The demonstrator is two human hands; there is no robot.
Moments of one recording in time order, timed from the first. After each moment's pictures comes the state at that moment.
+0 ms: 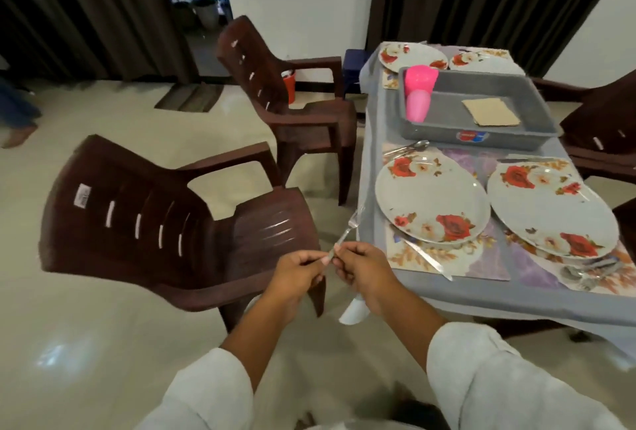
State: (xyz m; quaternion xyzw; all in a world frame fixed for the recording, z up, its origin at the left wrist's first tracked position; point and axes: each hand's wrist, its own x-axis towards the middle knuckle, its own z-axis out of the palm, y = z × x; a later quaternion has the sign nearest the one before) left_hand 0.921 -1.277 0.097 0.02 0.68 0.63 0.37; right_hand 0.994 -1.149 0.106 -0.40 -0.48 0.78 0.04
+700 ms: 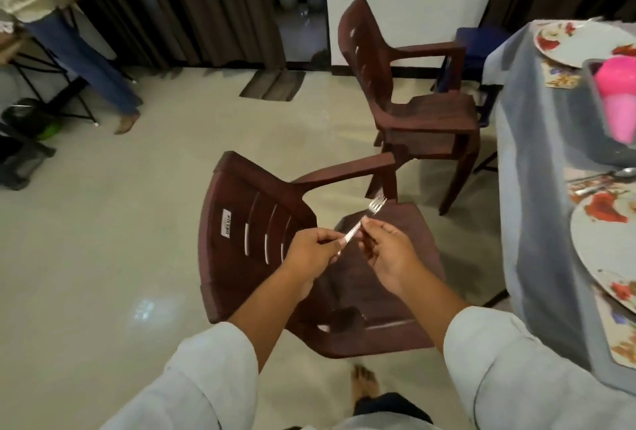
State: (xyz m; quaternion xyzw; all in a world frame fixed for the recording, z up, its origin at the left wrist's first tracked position) left_hand 0.627 -1.450 0.122 0.00 0.77 0.55 0.32; right_hand 0.688 -1.306 0.097 -0.37 -0.37 0.85 0.03
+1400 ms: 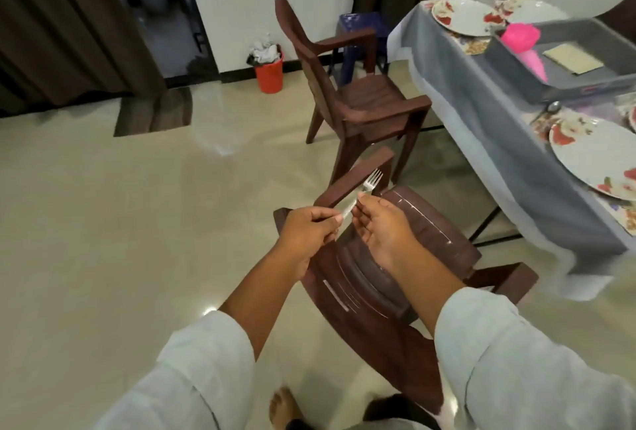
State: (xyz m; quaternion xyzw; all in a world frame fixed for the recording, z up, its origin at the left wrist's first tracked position) left_hand 0.323 -1.577 0.142 0.16 0.67 0.53 0.50; right_hand 0.432 -1.483 0.135 -0.50 -0.29 0.76 0.30
